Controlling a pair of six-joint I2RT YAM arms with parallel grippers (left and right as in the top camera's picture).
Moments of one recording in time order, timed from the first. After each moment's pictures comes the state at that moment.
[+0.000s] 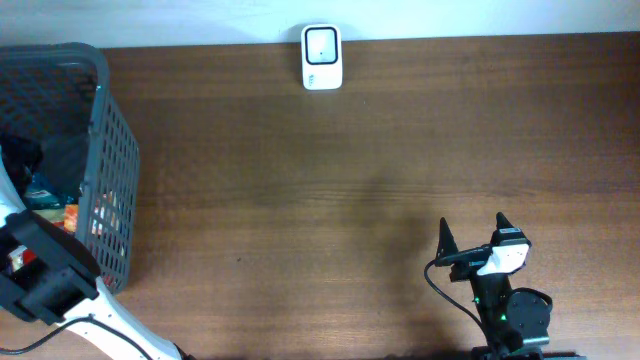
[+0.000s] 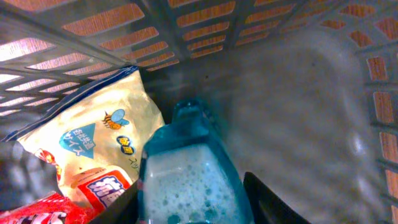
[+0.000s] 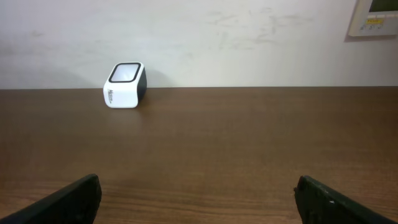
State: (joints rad) left arm 0.63 2.19 2.08 -1.23 -0.20 -0.66; right arm 0.06 0.01 0.01 -0.08 -0.02 0.05
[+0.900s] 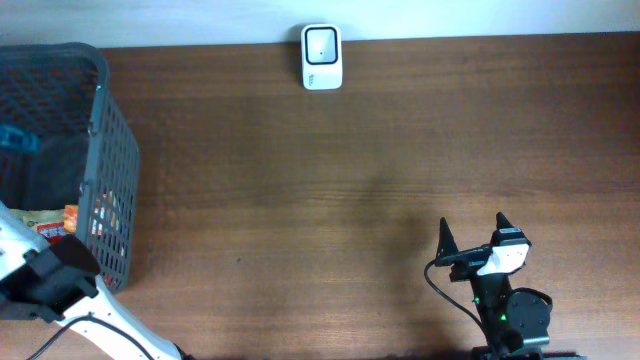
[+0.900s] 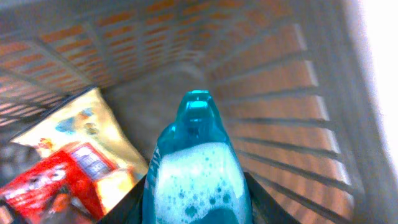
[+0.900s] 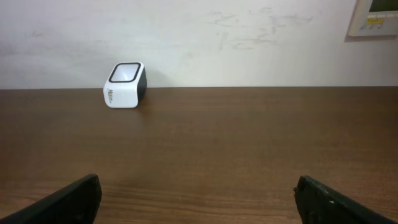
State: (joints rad) left arm 0.63 2.20 2.80 -1.61 0.03 -0.62; right arm 0.06 0.01 0.01 -0.08 -0.02 0.05
